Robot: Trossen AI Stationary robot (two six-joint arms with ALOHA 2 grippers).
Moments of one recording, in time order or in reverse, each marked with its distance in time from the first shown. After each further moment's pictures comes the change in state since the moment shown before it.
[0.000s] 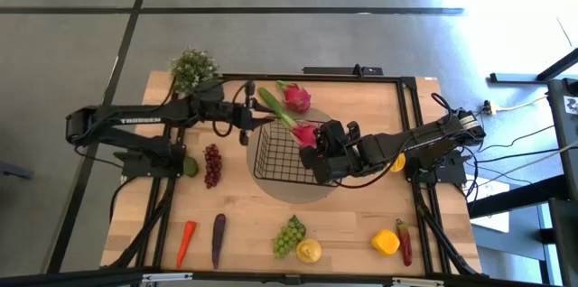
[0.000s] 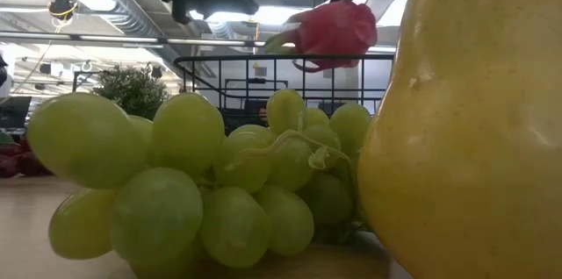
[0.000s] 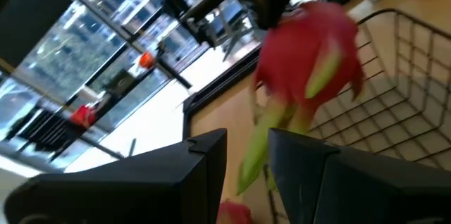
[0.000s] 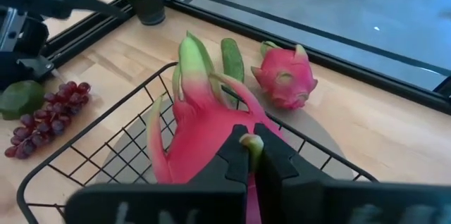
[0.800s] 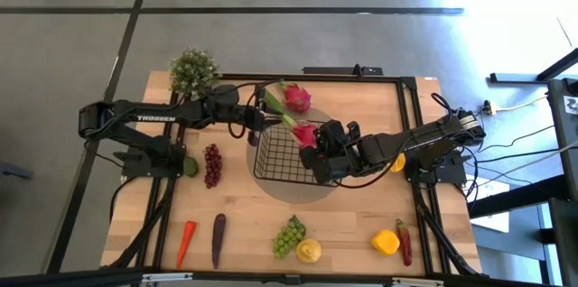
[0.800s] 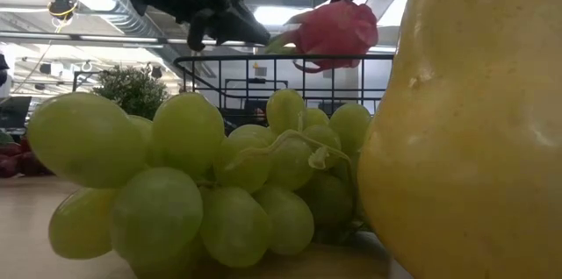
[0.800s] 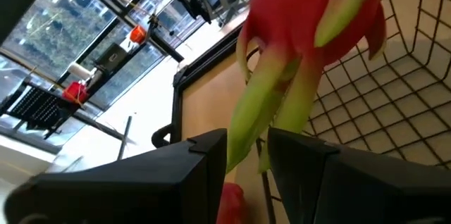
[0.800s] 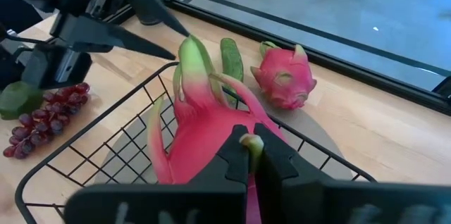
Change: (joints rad) left arm 0.000 0.140 0.000 0.068 -0.073 0.021; right arm 0.000 0.000 0.000 -0.003 0.000 0.000
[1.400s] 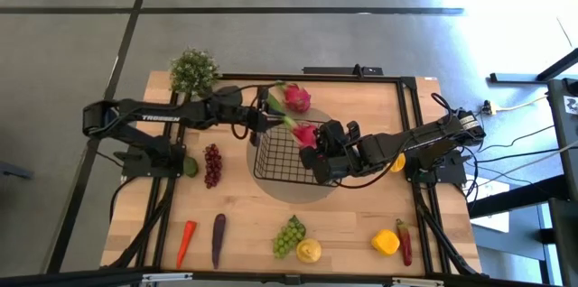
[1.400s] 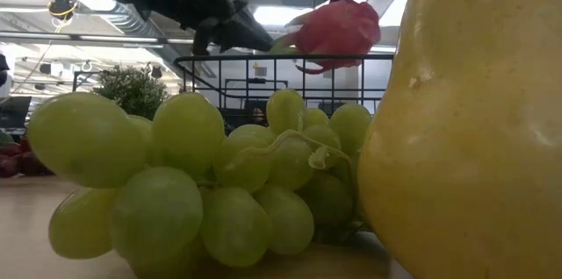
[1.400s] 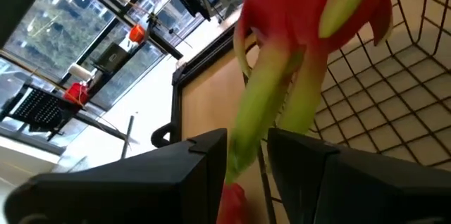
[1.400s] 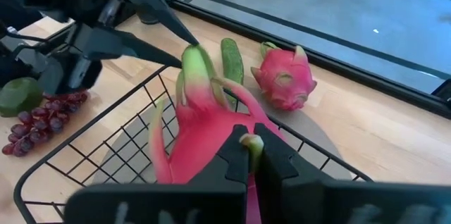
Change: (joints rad) left arm -0.004 0.051 0.000 0.034 -0.011 0.029; right arm 0.000 0.000 0.000 0.005 0.000 -0.020
